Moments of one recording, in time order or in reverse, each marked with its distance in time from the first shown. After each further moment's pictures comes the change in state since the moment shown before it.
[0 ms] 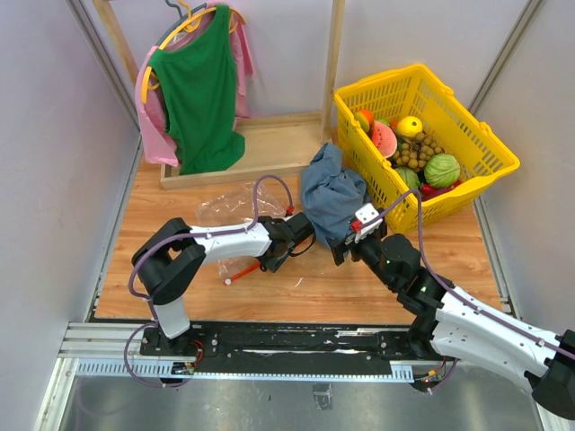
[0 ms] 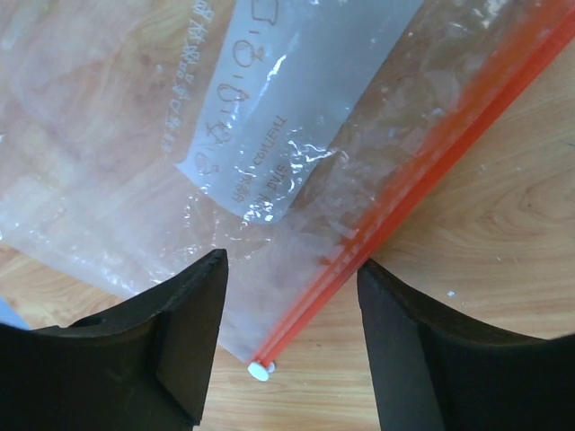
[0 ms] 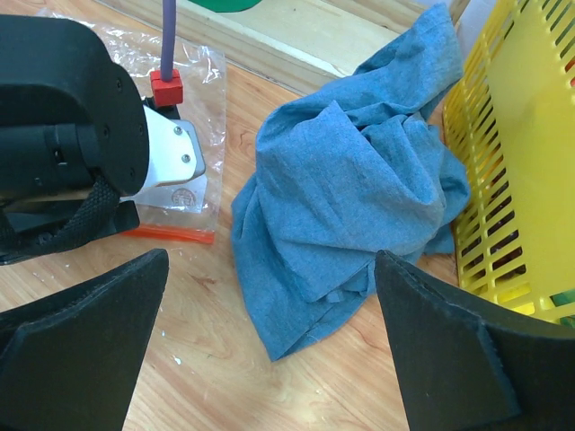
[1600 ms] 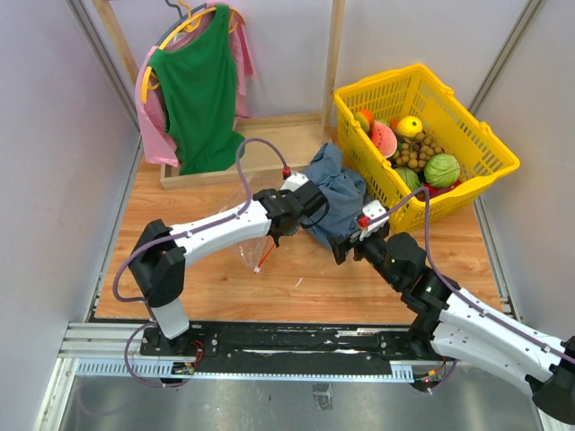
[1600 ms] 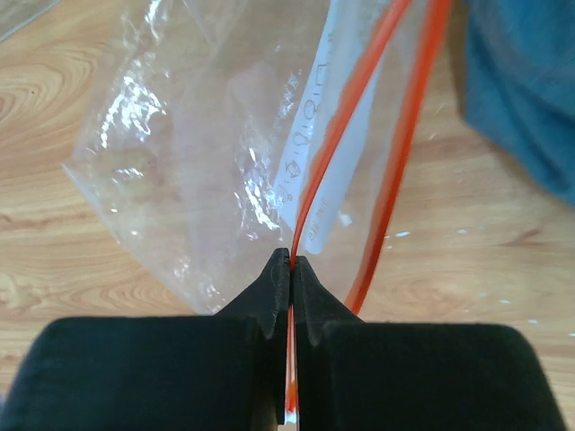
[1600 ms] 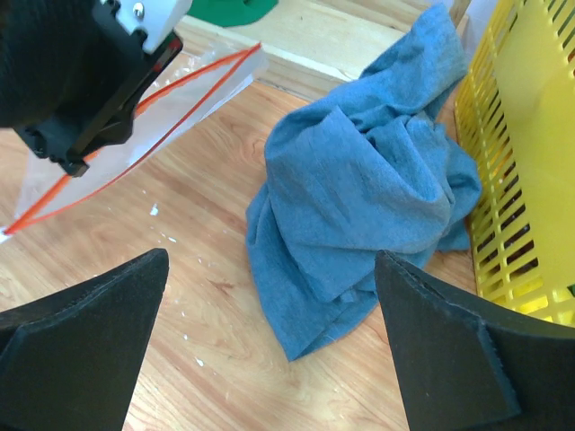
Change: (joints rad) left arm -0.005 -0.020 0.292 -0.135 -0.180 -0.256; right arm -0.019 -0.038 0.011 -0.035 -0.021 0.067
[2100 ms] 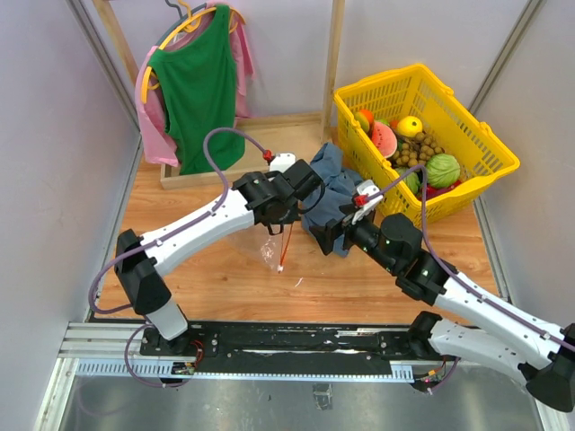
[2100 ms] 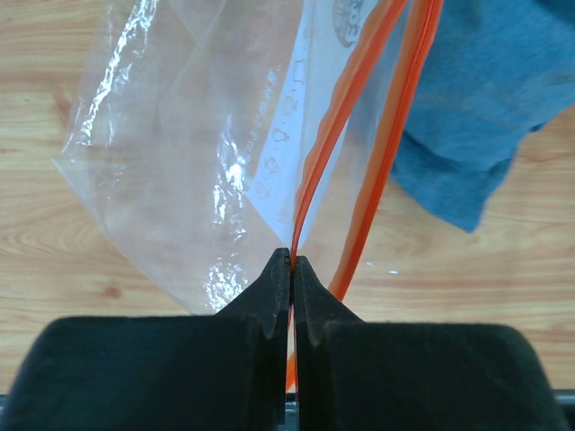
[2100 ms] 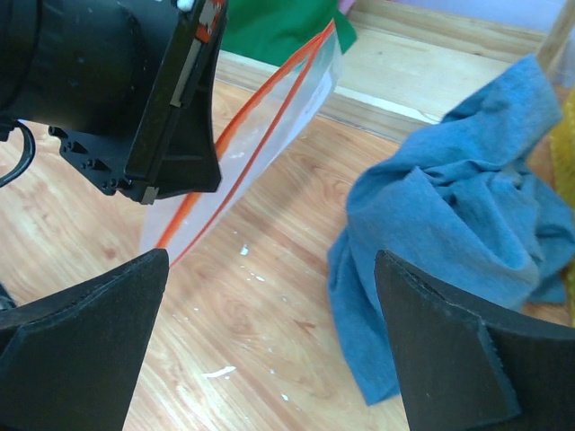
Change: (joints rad) left arm 0.000 -0.079 0.239 -0.200 0.155 -0.322; right arm 0.000 0.121 0.205 -0.062 -0.140 0.154
